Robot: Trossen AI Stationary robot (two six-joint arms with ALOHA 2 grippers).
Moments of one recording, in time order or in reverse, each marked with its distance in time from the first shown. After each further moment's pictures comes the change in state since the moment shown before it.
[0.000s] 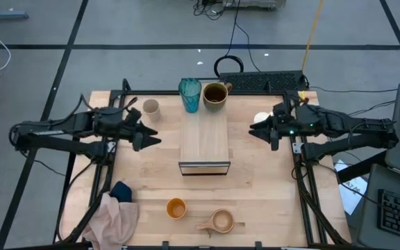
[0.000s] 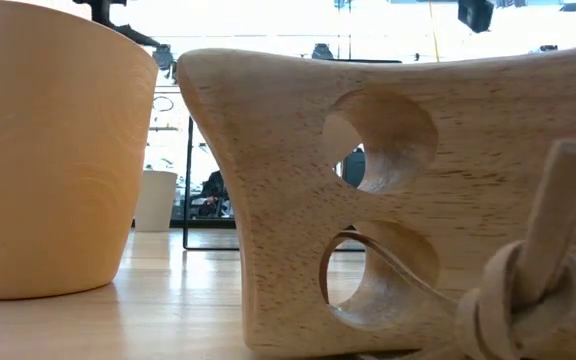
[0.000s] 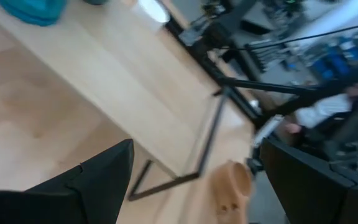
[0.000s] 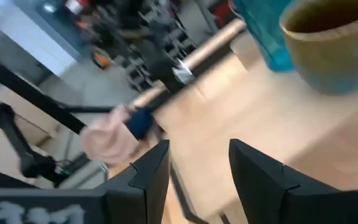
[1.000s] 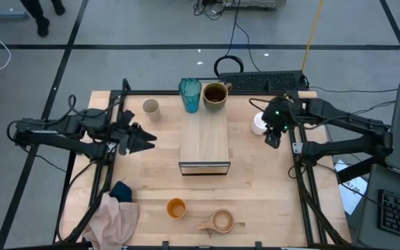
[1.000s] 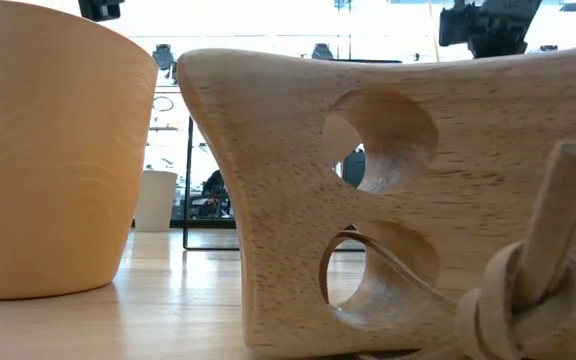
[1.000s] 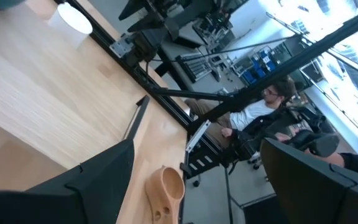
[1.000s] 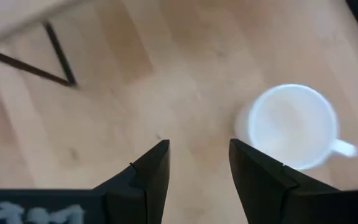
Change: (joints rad) left arm -0.119 -0.059 0.001 0.167 0.016 -0.088; right arm -0.356 0.219 0.089 -0.665 -0.130 -0.569
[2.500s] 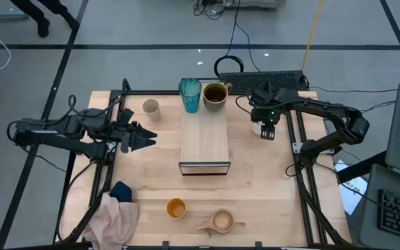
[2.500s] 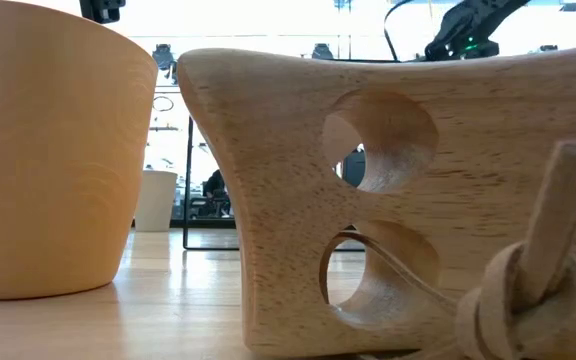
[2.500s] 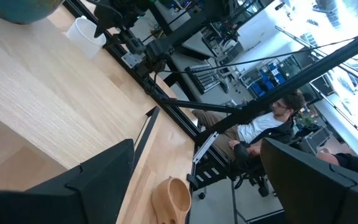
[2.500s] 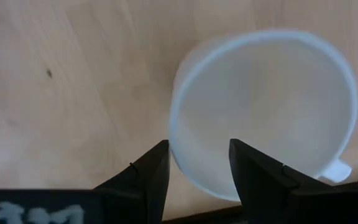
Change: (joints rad) left arm 0.000 0.000 0.000 0.000 -0.059 -0.012; right arm -0.283 0.393 -0.085 0.032 0.047 -0.472
